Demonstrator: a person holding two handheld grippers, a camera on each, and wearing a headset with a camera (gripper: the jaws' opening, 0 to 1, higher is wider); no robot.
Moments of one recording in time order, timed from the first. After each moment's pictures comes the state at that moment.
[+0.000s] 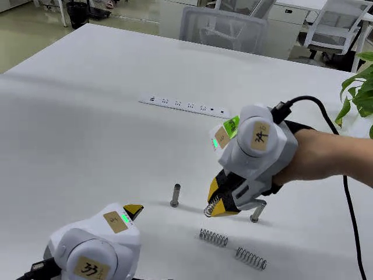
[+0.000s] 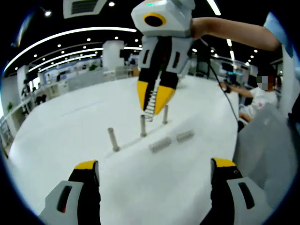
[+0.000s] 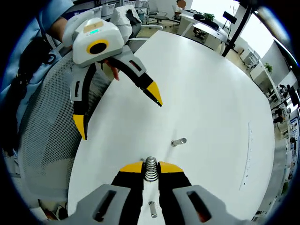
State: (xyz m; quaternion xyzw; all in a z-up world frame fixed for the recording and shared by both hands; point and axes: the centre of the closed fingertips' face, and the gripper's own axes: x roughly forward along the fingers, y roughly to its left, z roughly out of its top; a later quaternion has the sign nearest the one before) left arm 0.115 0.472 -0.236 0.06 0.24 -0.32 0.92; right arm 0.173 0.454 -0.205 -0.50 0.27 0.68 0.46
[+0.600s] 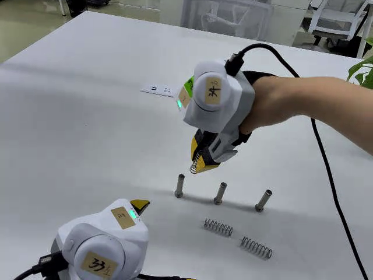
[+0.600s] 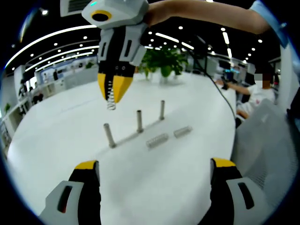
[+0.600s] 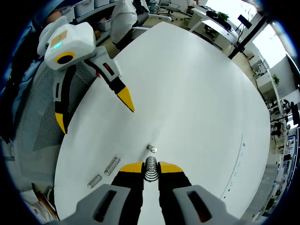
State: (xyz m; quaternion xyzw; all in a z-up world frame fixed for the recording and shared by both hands) left arm 0.109 0.471 -0.246 0.07 0.25 -0.33 0.91; right arm 0.210 0.493 -0.202 -0.56 0.26 0.67 0.42
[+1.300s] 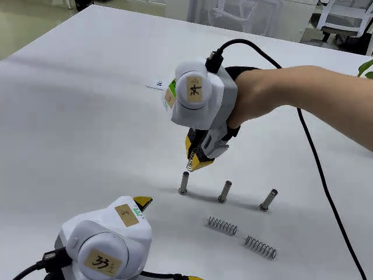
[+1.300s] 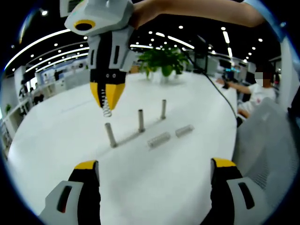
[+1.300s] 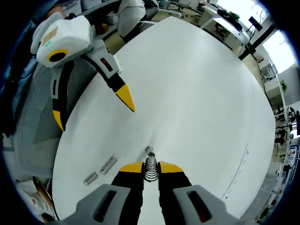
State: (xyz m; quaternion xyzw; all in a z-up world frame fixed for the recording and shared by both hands) left arm 0.112 0.472 -0.246 0.07 0.25 -0.32 0.91; right arm 0.211 0.504 -0.215 -0.59 0.26 0.67 0.37
